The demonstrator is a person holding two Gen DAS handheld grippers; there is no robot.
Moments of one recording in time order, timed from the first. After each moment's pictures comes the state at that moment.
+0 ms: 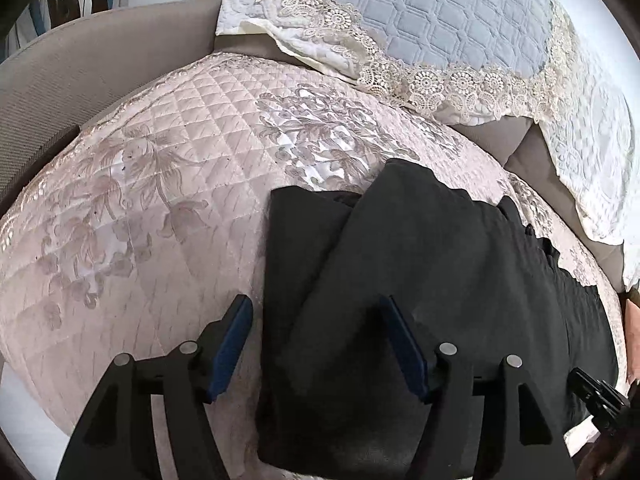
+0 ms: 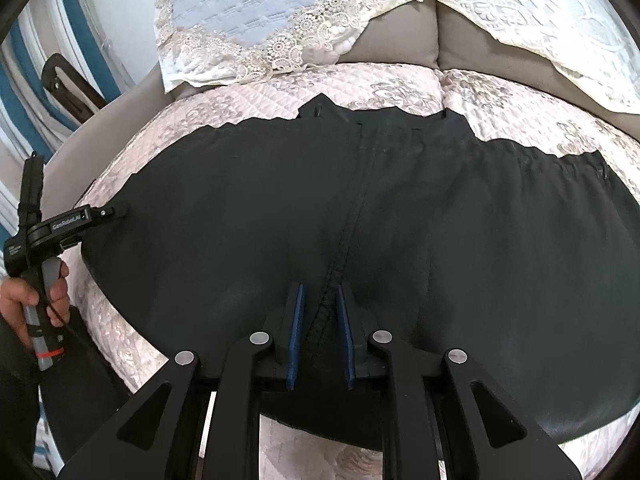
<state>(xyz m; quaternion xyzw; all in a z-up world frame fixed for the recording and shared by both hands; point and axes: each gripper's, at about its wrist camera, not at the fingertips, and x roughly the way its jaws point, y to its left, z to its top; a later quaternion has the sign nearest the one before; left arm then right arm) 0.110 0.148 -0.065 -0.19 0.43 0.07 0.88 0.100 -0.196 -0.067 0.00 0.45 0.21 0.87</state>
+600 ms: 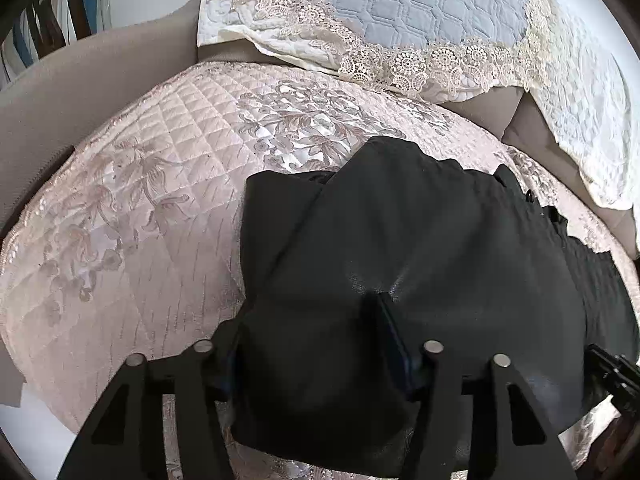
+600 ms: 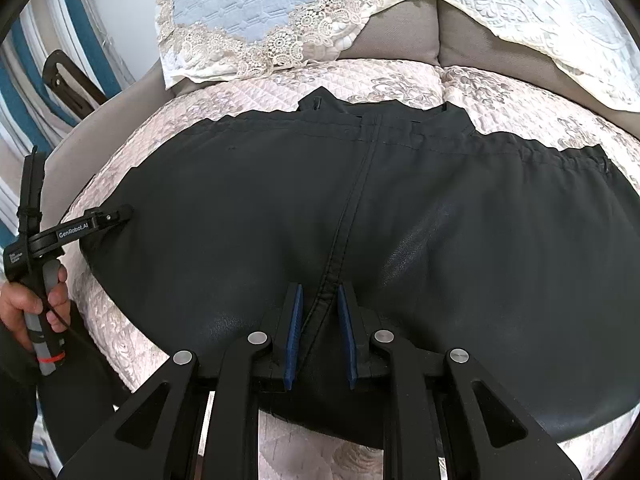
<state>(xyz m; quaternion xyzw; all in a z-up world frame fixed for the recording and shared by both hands) 0.110 0.125 -0.068 -0.13 0.43 0.08 0.89 0.098 -0.196 -0.074 0.00 0.45 0.21 0.87</state>
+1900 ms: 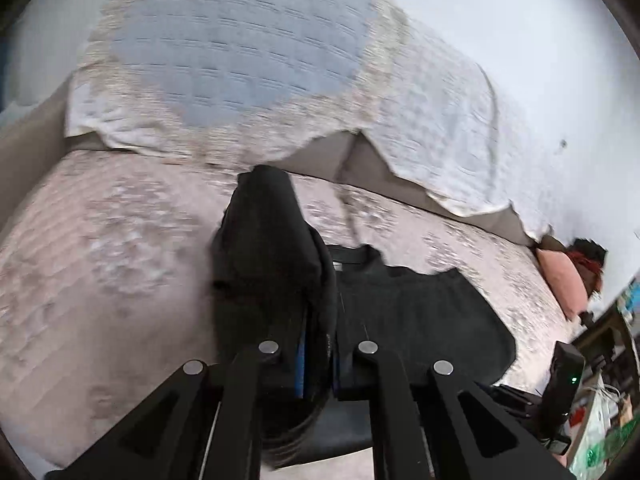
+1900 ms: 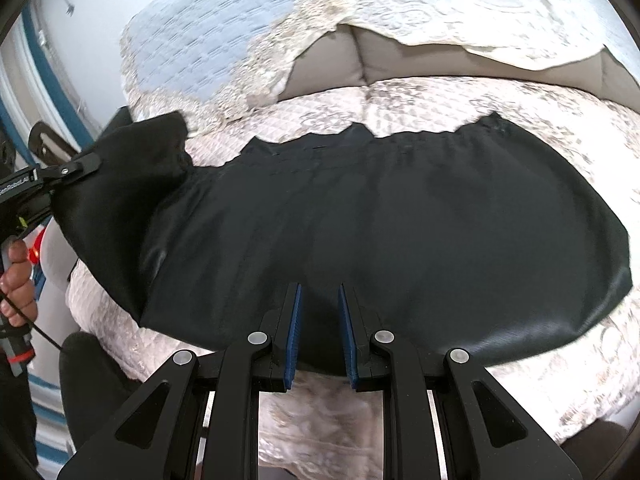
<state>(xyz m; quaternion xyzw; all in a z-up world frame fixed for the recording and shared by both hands) 0.110 0.006 0.058 -0.15 0.35 -0.14 0.91 0.060 -0.291 -0.048 0.10 0.41 0.16 0.89</state>
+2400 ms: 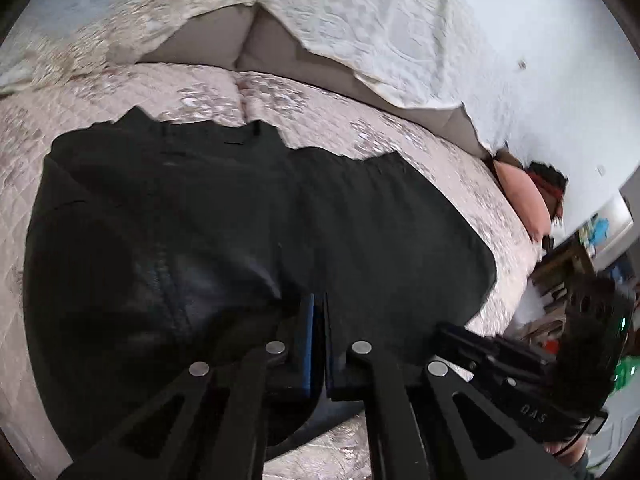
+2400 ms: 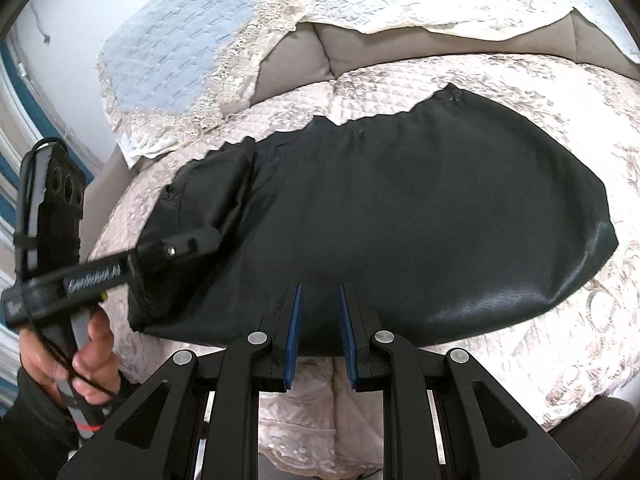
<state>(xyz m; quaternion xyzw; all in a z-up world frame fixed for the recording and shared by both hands) 0.120 -0.123 -0.029 -0.11 0.46 -0.27 0.84 0.058 -0.323 -0.059 0.14 0.42 0.14 0.89</state>
